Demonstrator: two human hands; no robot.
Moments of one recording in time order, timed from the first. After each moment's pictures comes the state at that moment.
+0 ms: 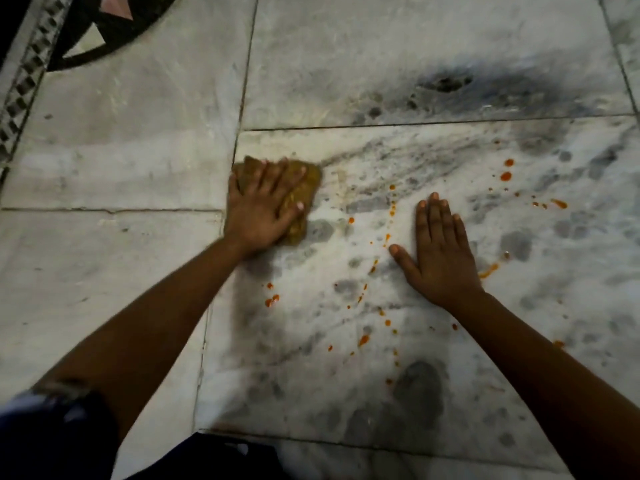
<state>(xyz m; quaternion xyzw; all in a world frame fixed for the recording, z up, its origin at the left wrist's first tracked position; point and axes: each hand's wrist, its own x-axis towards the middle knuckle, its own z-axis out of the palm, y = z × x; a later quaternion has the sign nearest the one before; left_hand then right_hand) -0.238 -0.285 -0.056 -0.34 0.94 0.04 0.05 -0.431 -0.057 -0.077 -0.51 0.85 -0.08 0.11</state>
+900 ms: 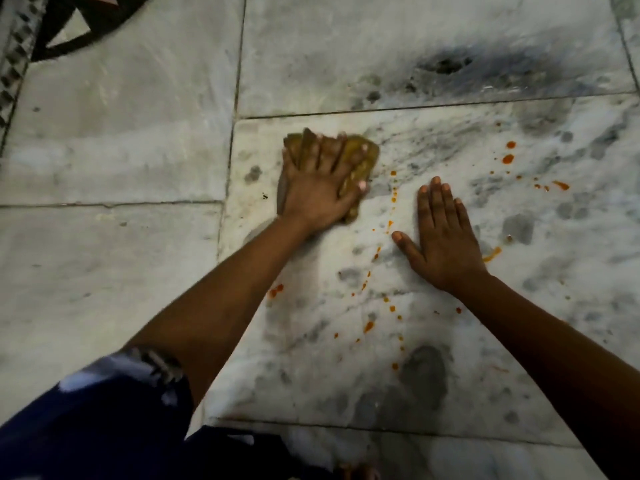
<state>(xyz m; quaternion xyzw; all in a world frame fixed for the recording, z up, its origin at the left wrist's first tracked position) -0.315 -0.245 -0.051 -0.30 0.95 0.05 0.07 -0.433 -0.055 -0.078 -0.52 0.85 -0.07 0.11</state>
